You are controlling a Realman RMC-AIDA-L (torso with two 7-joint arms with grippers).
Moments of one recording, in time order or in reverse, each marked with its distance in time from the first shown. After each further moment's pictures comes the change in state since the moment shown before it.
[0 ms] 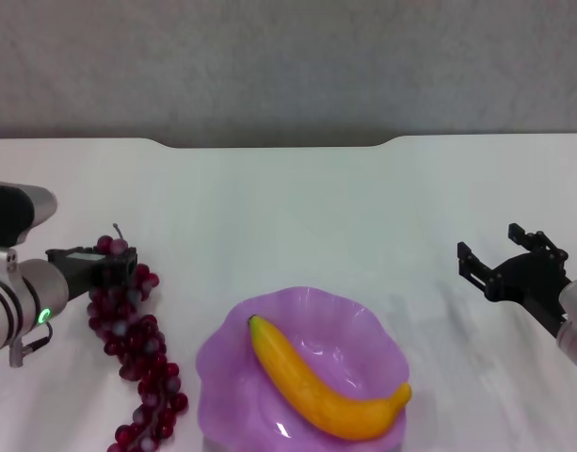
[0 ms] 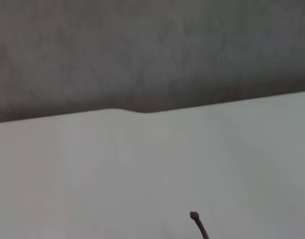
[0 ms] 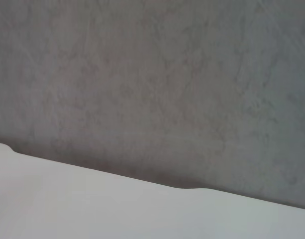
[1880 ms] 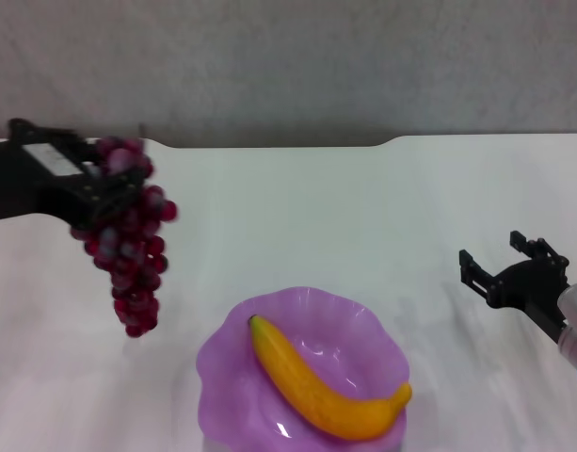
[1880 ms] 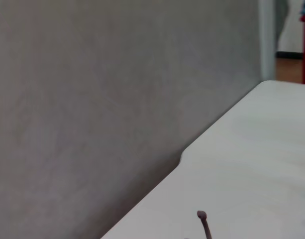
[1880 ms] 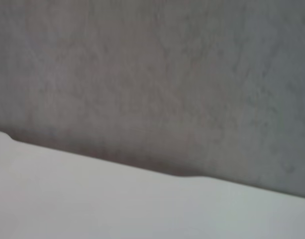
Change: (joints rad) left arm 0.230 0.007 -0.336 1.055 -0.111 -0.964 0.373; right arm 0.002 0.002 -0.011 -0.014 0.005 0.017 0.002
